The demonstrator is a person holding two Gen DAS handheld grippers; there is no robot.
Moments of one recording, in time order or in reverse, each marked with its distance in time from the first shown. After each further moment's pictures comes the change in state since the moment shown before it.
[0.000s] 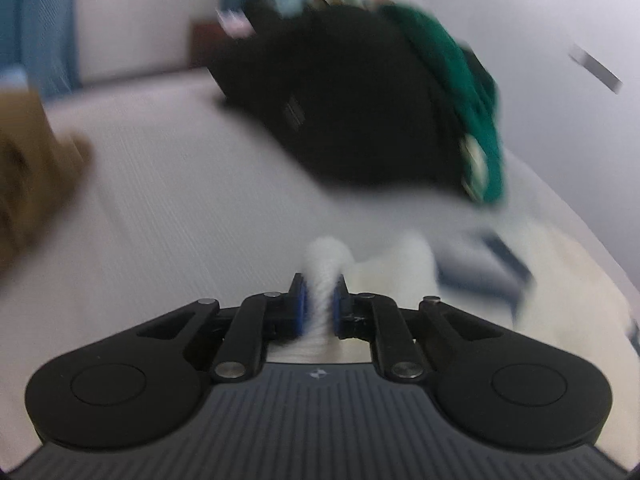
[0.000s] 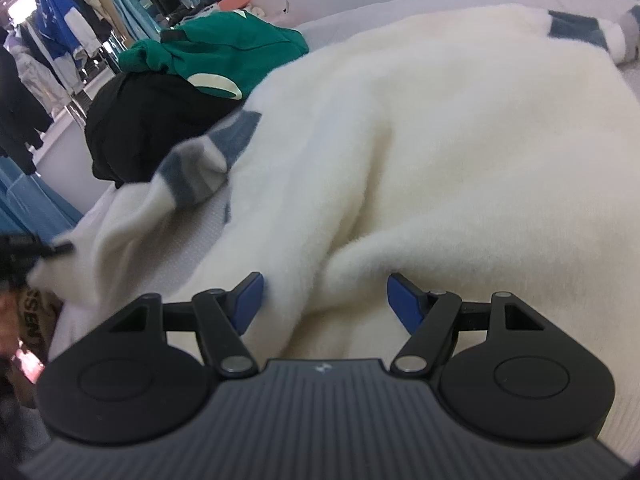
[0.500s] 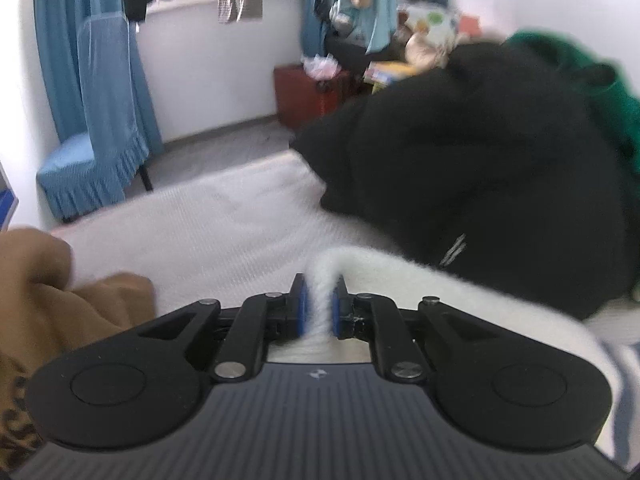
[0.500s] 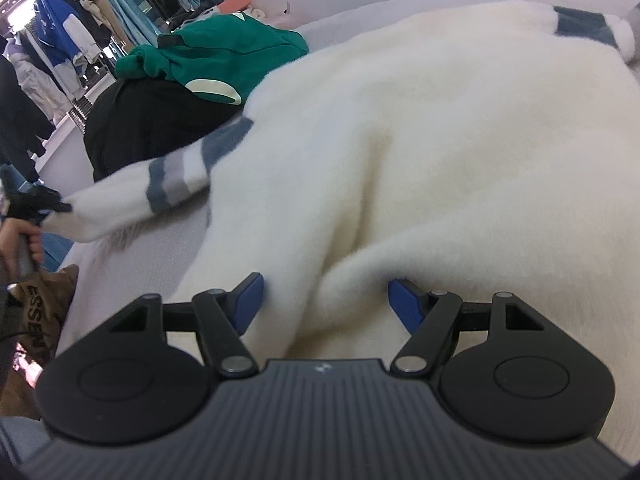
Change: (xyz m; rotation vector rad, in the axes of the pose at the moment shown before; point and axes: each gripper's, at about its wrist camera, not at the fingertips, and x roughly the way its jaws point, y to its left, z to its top) left arm 0.144 0.048 0.117 0.050 -0.050 0.316; right arm 0.011 -0.005 0.009 0.015 0.003 0.018
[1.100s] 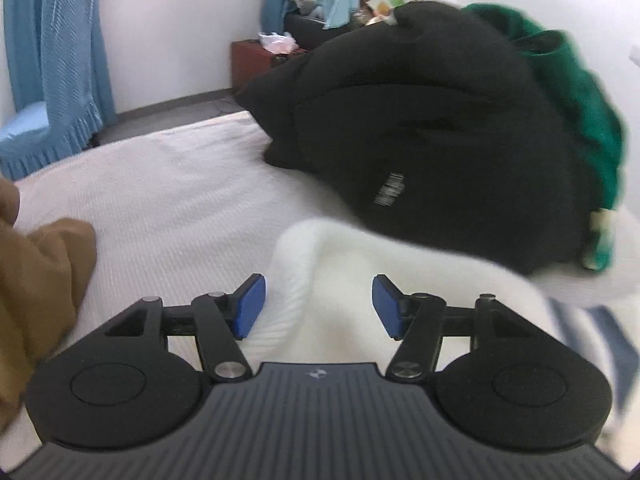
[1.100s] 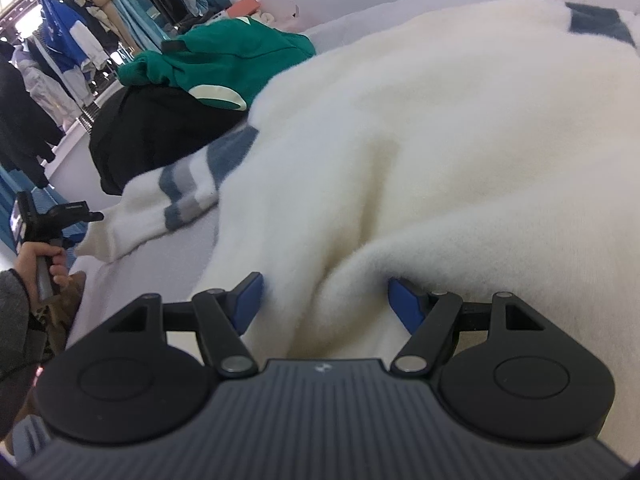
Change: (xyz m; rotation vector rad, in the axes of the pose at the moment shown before) left arm -0.017 -0.011 -0.040 -0.027 0.038 -0.203; right arm 0.006 -0.007 0.006 0.001 -0.015 0.047
